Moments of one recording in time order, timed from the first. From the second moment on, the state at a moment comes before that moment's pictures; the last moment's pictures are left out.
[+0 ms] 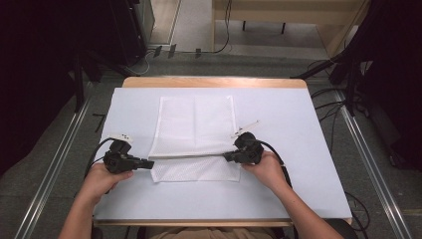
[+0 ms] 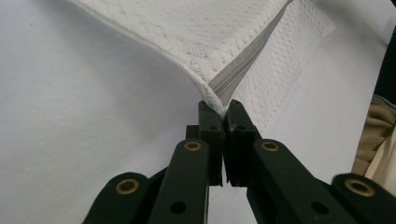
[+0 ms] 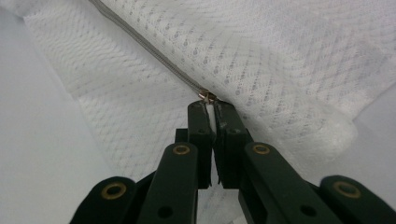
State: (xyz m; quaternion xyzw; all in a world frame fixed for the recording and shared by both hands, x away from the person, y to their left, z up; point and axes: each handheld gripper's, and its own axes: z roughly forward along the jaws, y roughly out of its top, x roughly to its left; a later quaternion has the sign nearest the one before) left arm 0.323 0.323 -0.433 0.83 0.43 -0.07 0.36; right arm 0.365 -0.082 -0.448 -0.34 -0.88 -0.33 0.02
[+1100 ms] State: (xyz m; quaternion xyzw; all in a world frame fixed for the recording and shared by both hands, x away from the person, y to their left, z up) left arm 0.326 0.327 -0.438 0.82 0.44 -0.08 0.35; right arm 0.355 -0.103 -0.446 -0.34 -0.88 -0.33 0.02
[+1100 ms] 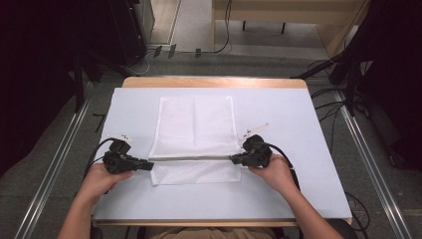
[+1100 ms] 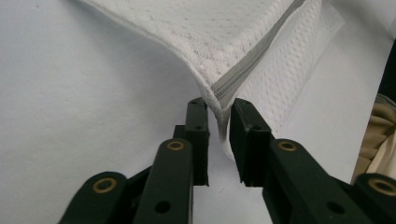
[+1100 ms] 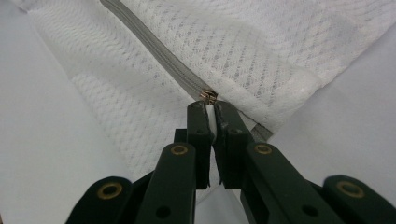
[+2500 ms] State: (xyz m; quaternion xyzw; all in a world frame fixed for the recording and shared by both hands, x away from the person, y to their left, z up) left arm 0.328 0.359 -0.429 0.77 0.51 0.04 0.38; right arm 0.373 -0.145 -0.440 -0.39 -0.82 -0.41 -0.08
